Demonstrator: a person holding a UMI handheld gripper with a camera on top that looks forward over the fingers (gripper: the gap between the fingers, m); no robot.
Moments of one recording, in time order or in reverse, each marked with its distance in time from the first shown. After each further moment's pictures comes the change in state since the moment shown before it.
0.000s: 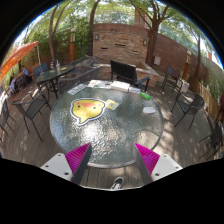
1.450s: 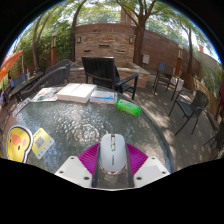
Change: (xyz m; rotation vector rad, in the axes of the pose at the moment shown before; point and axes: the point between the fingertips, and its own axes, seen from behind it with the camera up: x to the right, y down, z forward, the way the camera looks) arm 0.209 -0.121 0.403 0.059 0.087 0.092
